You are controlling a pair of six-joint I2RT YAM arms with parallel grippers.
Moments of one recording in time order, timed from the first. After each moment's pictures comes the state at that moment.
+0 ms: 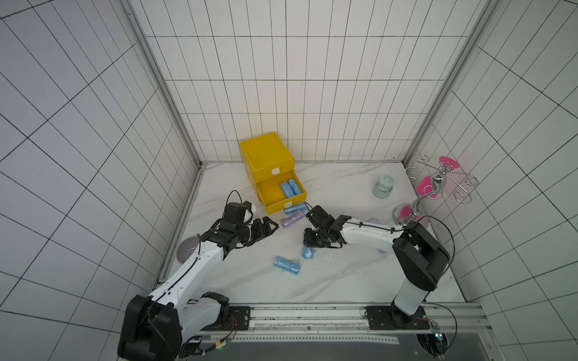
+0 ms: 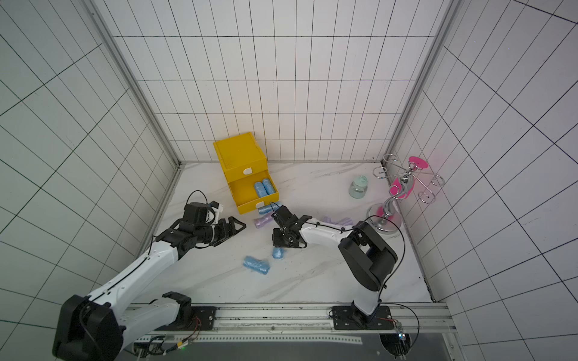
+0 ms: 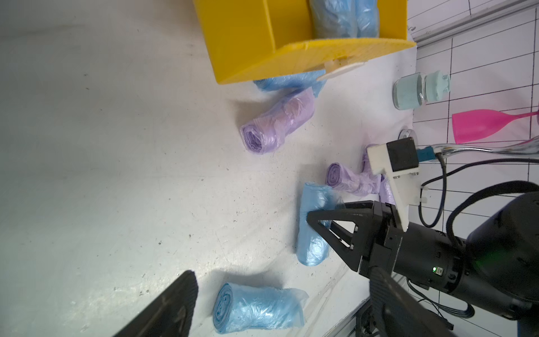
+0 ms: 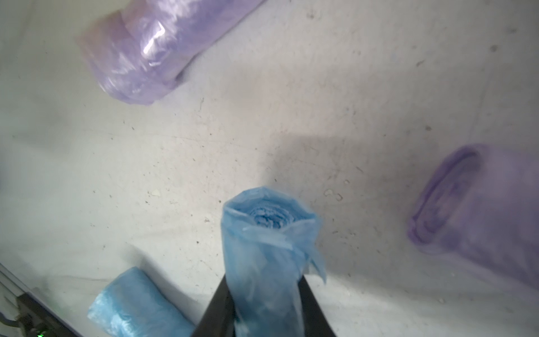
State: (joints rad) left arm -0.26 1.10 0.70 -0.43 0.49 -0.69; right arm 0.79 1.75 1.05 -0.40 -0.13 0.72
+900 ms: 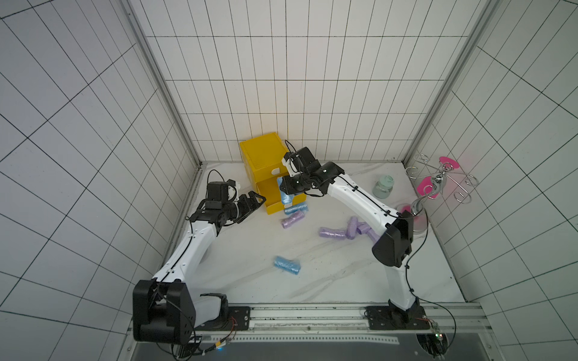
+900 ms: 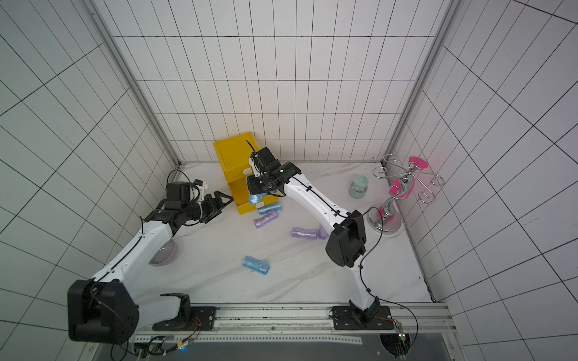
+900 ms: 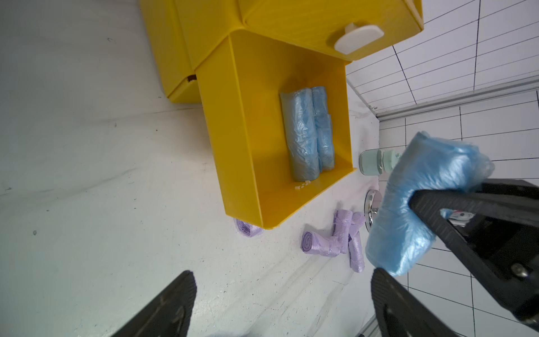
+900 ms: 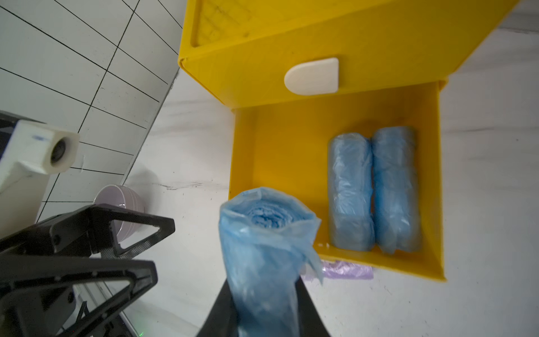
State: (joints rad) left arm -0.05 1.26 0.93 -0.40 0.58 -0.67; right arm 0.75 2.13 2.20 -0.87 -0.15 0.36
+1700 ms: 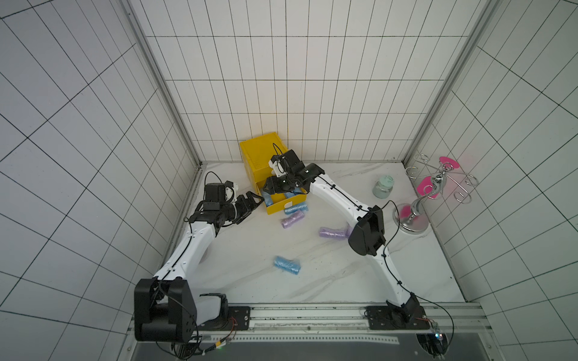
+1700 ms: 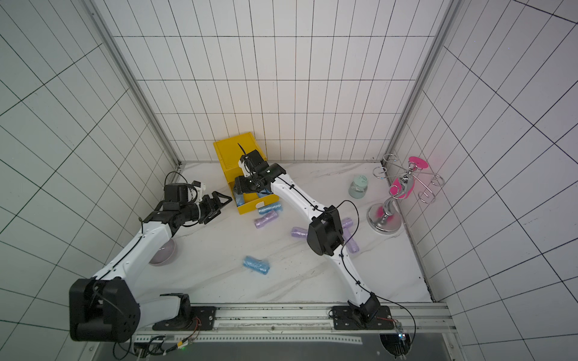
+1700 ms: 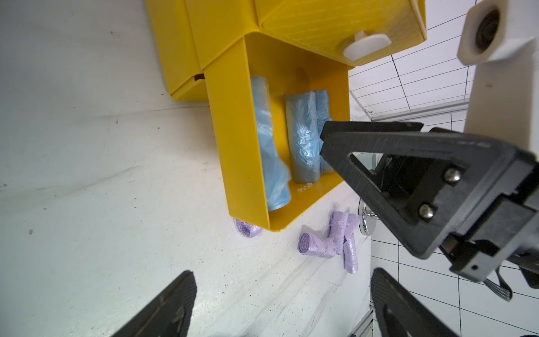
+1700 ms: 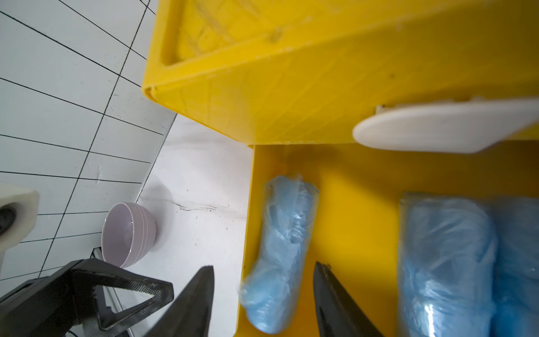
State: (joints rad) left arm -0.02 1.25 0.90 -0.38 0.63 -0.68; right arm 0.75 2.39 2.44 -0.83 -0.27 0.40
